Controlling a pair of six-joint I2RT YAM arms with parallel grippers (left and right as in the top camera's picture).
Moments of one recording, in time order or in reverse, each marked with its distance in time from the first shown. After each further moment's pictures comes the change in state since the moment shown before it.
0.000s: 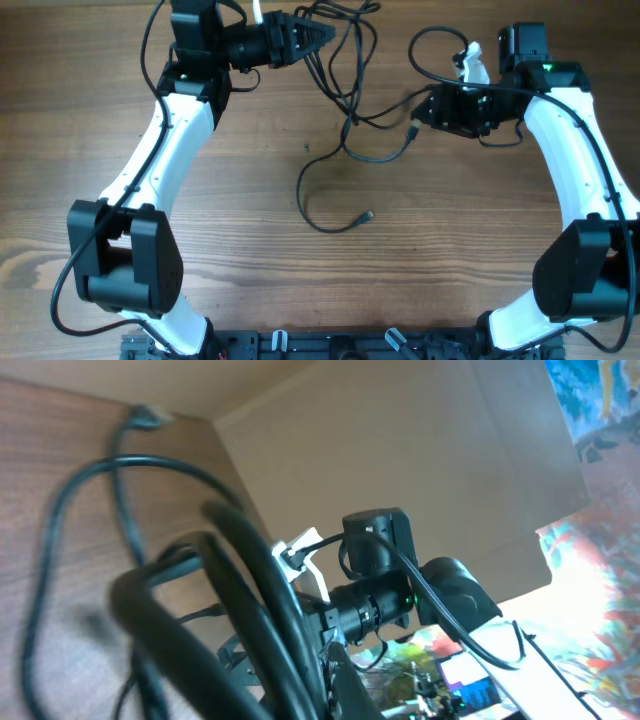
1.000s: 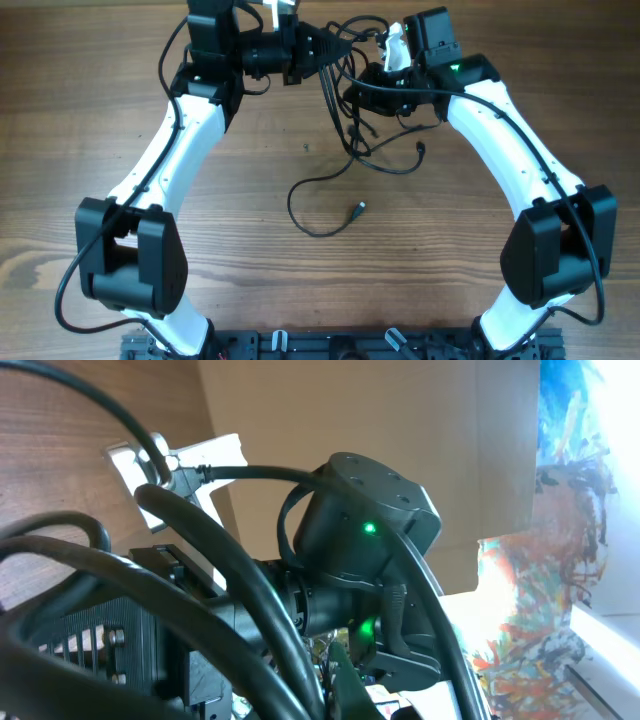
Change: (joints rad) left arm -0.048 0.004 0.000 -0.011 0.072 -0.288; right arm 0.295 0.114 0.072 0.331 0.108 0.409
